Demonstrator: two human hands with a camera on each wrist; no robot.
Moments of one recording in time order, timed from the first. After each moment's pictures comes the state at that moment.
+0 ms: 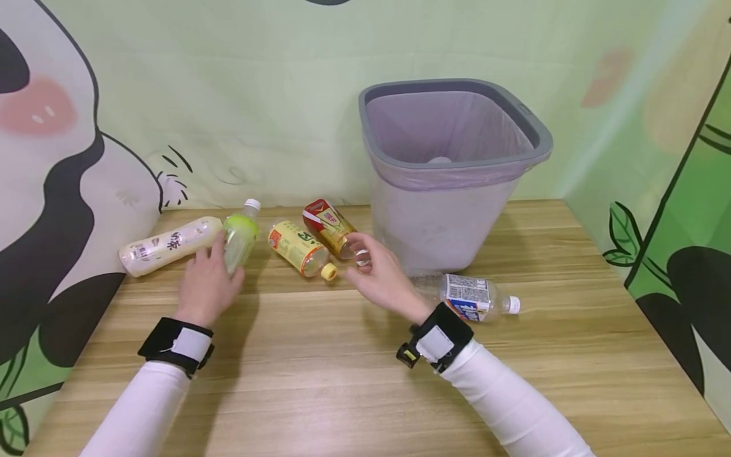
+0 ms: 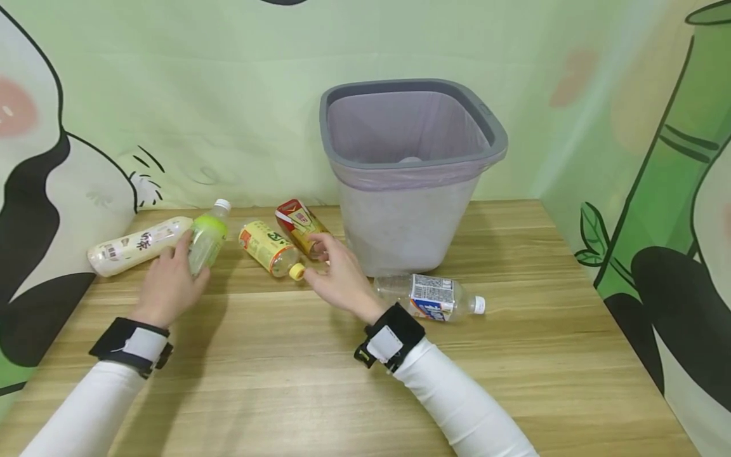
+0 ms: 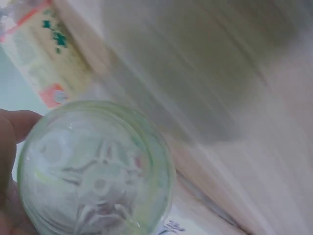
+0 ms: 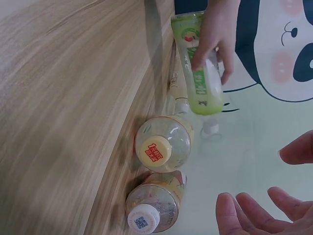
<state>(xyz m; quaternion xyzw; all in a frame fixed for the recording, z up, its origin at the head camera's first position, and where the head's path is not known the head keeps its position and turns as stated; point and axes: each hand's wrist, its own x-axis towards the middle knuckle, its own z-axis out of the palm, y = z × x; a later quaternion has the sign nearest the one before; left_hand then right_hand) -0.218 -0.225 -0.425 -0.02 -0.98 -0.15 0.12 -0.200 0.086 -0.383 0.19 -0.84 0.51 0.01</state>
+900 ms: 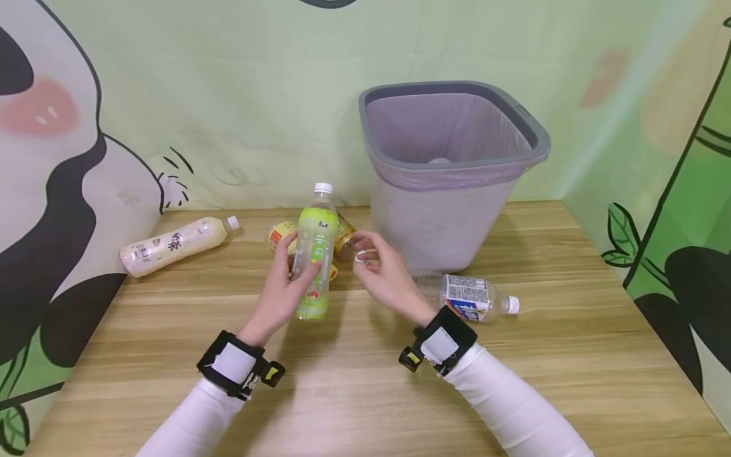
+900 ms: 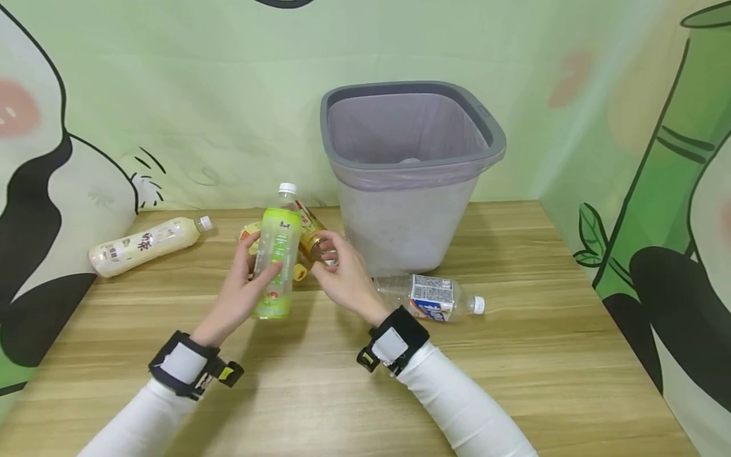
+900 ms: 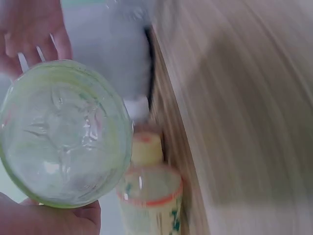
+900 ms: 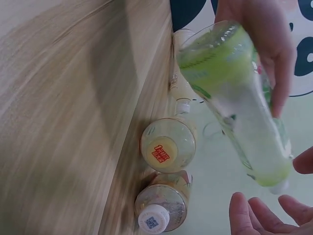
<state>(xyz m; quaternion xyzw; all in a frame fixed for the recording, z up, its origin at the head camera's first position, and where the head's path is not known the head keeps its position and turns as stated) -0.186 -0.108 -0.401 -0.08 -0.81 -0.58 0.01 -0.197 0.092 -0.384 0.17 -0.80 0.57 0.02</state>
